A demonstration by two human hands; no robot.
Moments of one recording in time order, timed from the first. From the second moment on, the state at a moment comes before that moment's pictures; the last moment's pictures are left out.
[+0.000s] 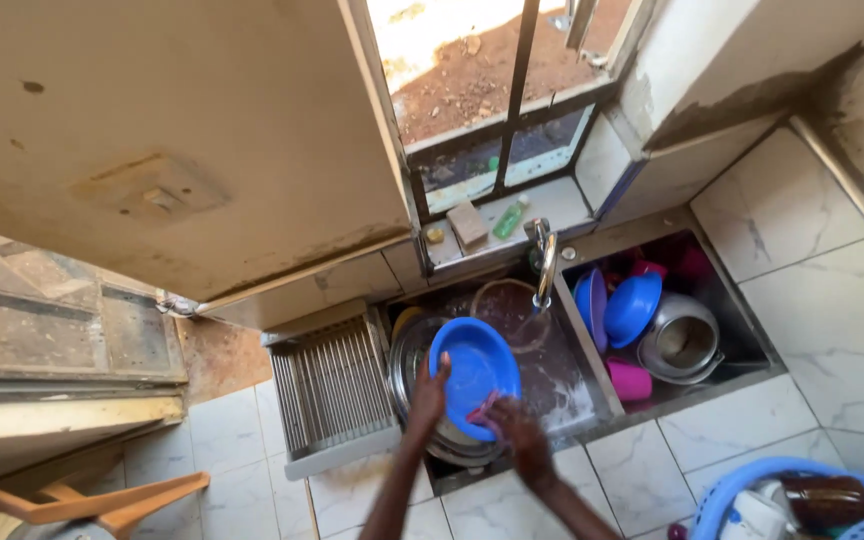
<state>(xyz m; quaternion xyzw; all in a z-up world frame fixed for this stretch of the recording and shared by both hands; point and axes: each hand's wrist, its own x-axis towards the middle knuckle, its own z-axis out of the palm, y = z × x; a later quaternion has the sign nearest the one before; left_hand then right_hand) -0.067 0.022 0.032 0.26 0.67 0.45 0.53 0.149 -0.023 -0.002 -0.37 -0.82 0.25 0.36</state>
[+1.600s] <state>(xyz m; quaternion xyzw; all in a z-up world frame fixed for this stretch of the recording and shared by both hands) -0.046 0.023 0.109 0.09 0.58 0.49 0.65 0.149 0.037 0.054 -0.48 -0.22 0.77 0.36</state>
